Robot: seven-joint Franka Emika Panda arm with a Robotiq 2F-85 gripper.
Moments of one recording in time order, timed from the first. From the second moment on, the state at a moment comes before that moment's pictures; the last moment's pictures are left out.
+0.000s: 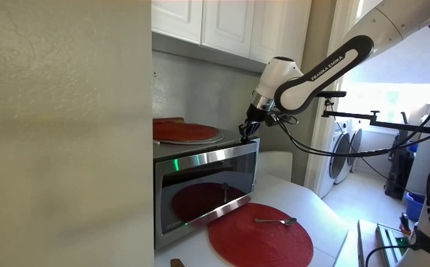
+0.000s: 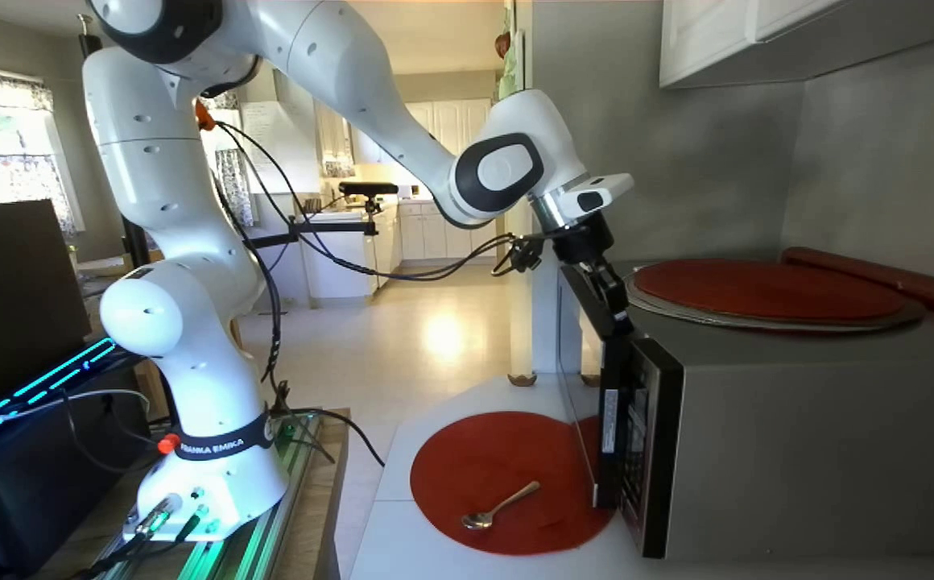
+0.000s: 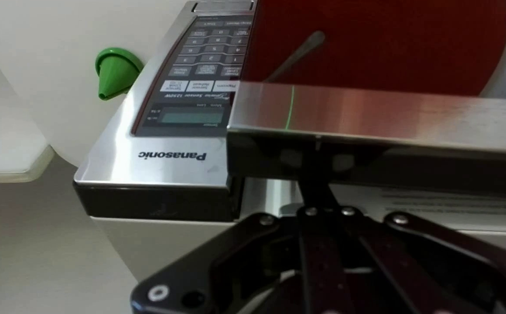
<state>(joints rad) -0.15 -0.08 0.03 -2.36 -0.32 2.72 0.34</state>
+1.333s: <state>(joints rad) -0.07 -0.34 0.09 -2.47 -0.26 2.55 0.43</state>
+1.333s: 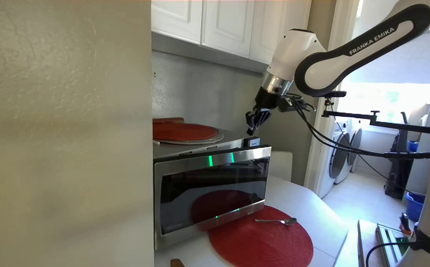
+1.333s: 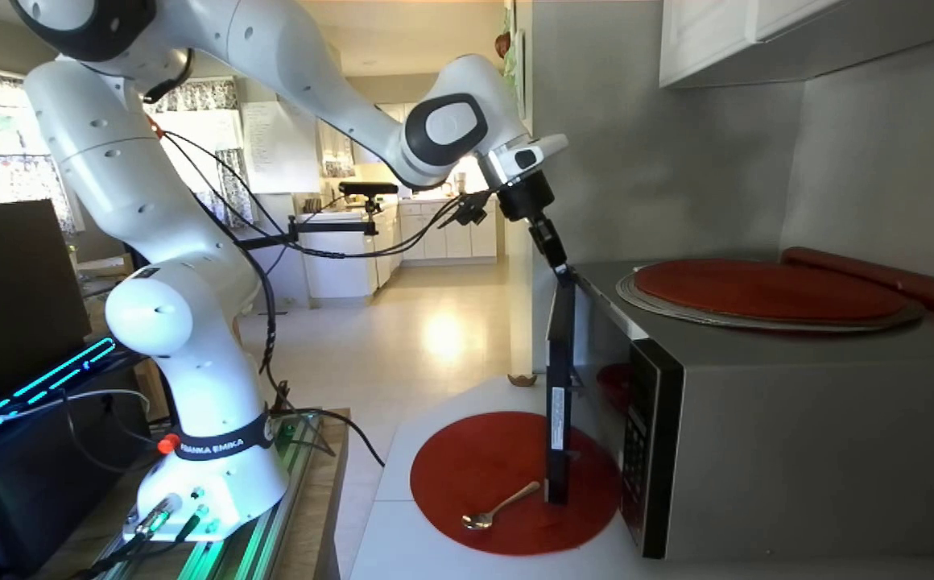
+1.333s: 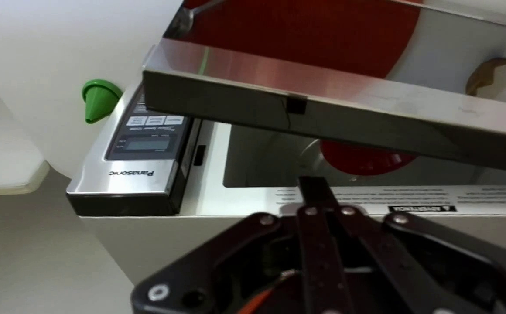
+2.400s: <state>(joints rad) -0.08 -0.26 -0.02 -2.43 -0.12 2.47 0.22</state>
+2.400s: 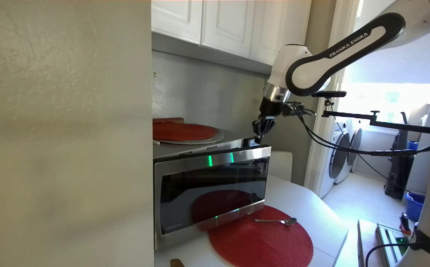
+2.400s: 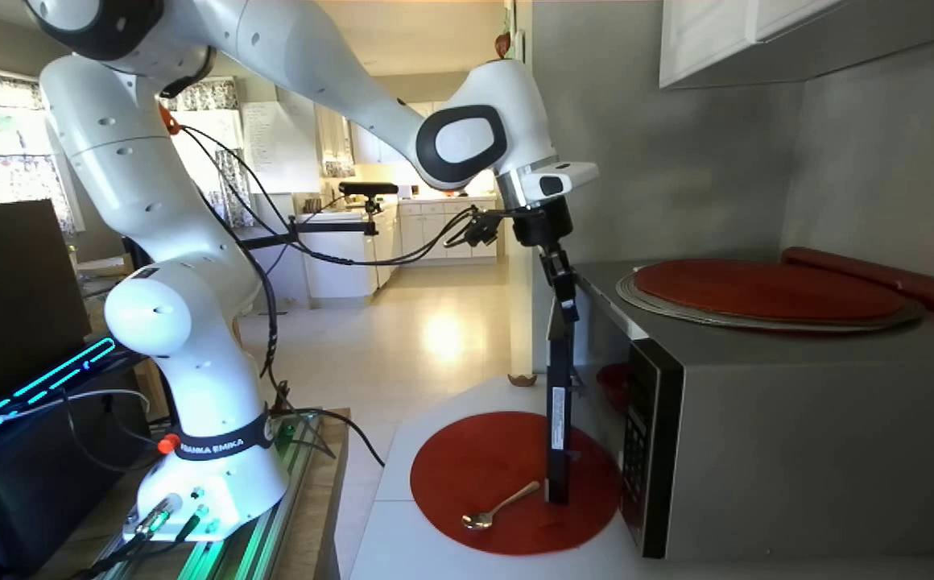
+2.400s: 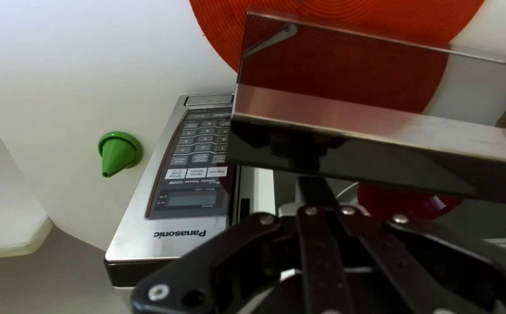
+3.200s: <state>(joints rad) -0.08 -0.22 -0.04 -2.37 -0.02 2.37 0.14</state>
